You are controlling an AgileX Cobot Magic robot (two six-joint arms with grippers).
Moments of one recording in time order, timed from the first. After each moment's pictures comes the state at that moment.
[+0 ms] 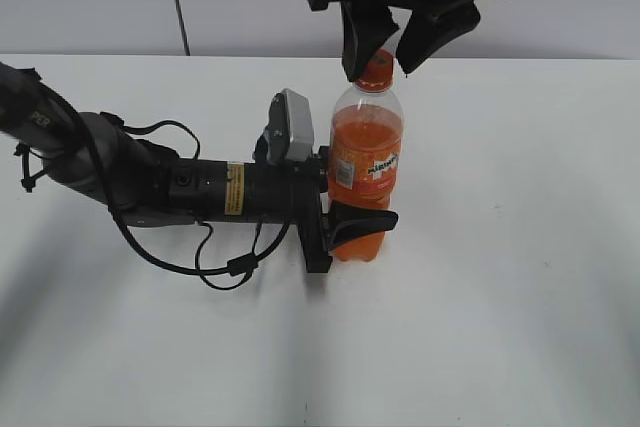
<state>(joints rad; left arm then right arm) -0.45 2.33 -1.18 1.20 -1.09 -0.44 0.63 1.84 -1.75 0.06 1.23 0.21</state>
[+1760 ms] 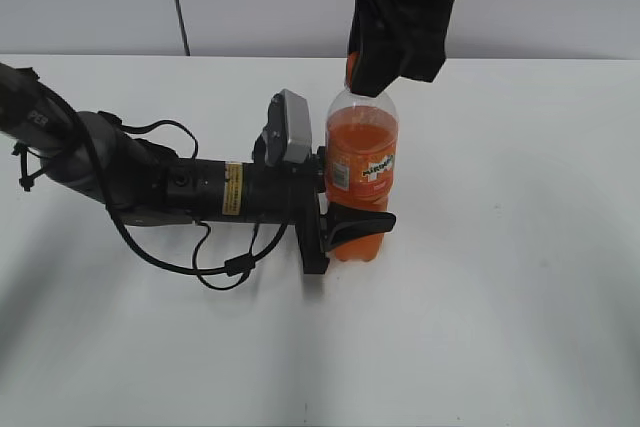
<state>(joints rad) -0.45 2.33 -1.18 1.21 -1.09 -0.43 0.63 1.85 -1.75 0.13 1.22 -1.07</state>
